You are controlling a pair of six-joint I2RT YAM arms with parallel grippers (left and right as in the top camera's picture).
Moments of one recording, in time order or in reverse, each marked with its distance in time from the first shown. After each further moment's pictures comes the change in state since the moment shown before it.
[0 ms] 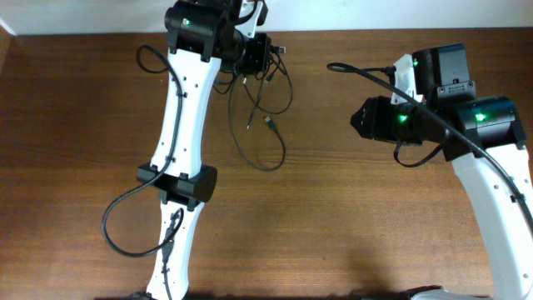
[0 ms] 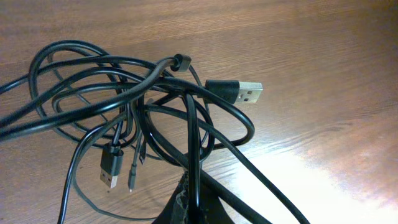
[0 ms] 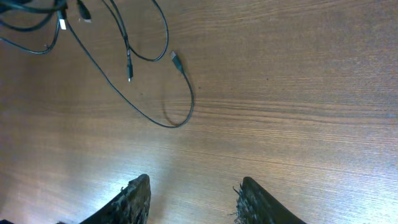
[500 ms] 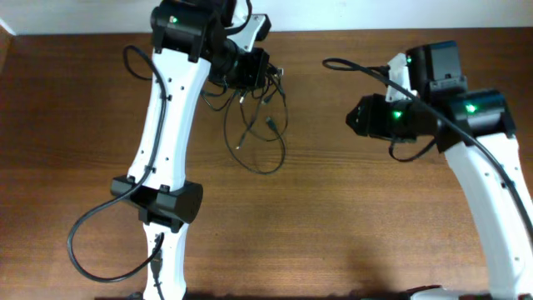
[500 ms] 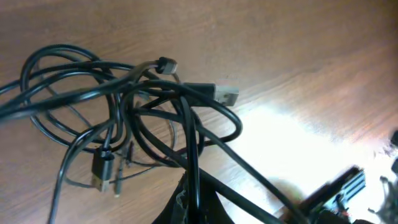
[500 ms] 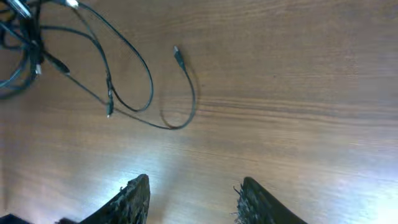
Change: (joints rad) left arm 0.000 -0.253 -0.391 -0.003 0.100 0.146; right arm 0.004 0.063 0.000 0.031 -0.045 -0.001
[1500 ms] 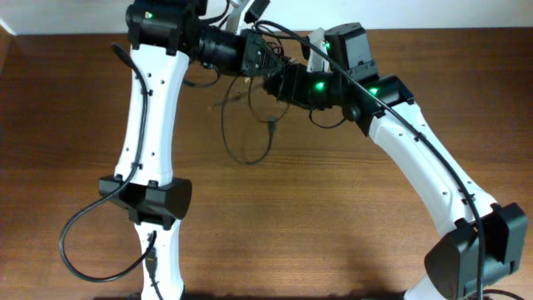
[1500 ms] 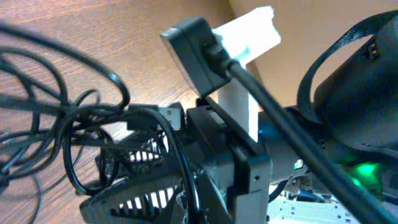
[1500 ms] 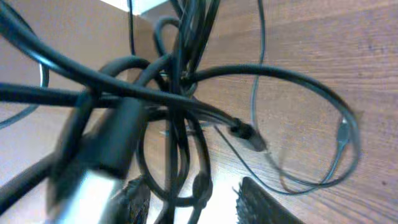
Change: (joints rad) left arm 0.090 -0.006 -0.012 0.105 0.537 0.043; right arm 0.216 0.254 -0.004 0.624 -0.219 0.310
